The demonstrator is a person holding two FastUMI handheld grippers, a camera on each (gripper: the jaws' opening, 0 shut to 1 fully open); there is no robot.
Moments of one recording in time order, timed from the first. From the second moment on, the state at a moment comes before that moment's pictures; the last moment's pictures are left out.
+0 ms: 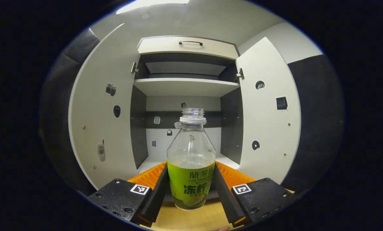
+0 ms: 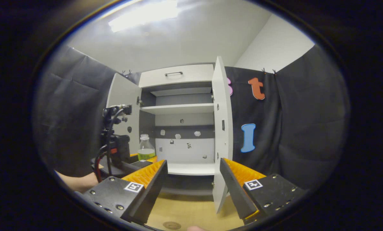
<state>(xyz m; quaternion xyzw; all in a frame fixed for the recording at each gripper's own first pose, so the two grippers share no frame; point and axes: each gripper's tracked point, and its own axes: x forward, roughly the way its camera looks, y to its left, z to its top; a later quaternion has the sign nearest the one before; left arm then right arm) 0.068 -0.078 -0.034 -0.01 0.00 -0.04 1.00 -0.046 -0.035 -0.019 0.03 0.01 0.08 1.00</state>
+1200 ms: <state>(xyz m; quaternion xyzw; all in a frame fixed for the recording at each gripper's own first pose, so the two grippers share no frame) -0.003 -0.125 -0.321 -0.01 0.12 -0.16 0.98 0.001 -0.068 -0.042 0.03 0.03 0.02 1.00</state>
